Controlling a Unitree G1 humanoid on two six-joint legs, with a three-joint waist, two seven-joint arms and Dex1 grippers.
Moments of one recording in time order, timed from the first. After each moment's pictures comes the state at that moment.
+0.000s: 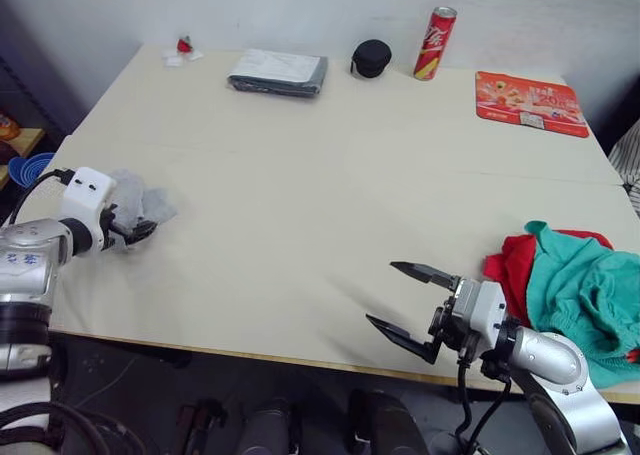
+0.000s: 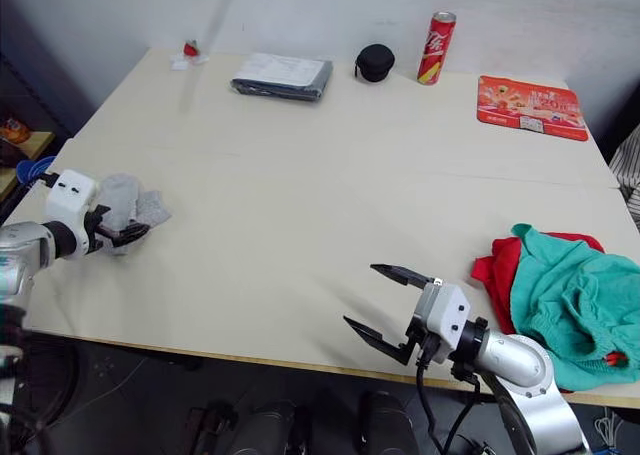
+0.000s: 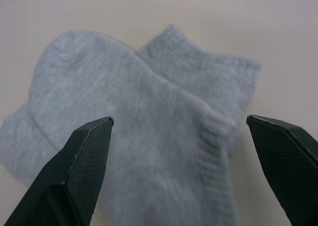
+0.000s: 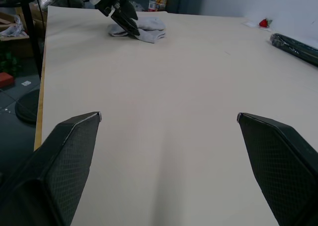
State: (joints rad) left arm -0.63 0.90 0.09 0.62 -0.13 0.43 -0.62; right arm 0.17 -0.55 0.02 -0.52 0.39 0.01 0.82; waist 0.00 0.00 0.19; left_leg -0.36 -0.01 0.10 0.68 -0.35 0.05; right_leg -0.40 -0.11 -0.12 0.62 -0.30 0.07
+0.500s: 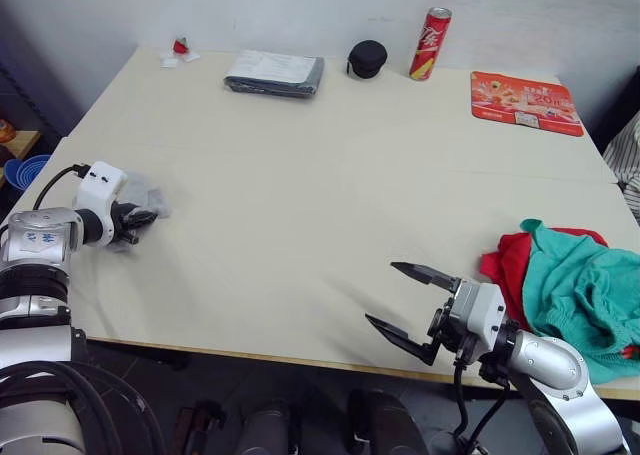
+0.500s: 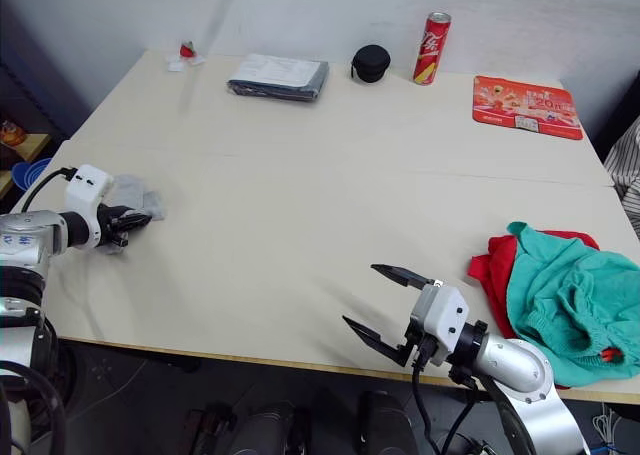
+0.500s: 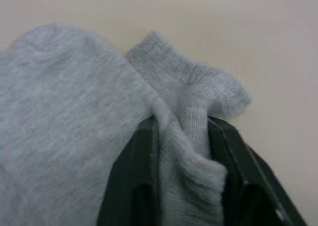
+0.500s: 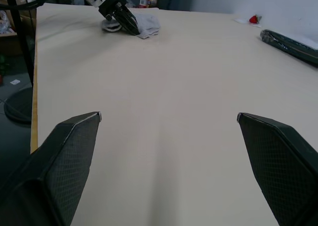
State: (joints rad) left arm -0.83 0.87 0.04 0.96 -0.06 0.30 -0.81; right arm 0.22 -0.56 0.00 -0.55 0.37 0.02 0.78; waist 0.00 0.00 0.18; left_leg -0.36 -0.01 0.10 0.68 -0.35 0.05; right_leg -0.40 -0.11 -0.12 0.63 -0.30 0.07
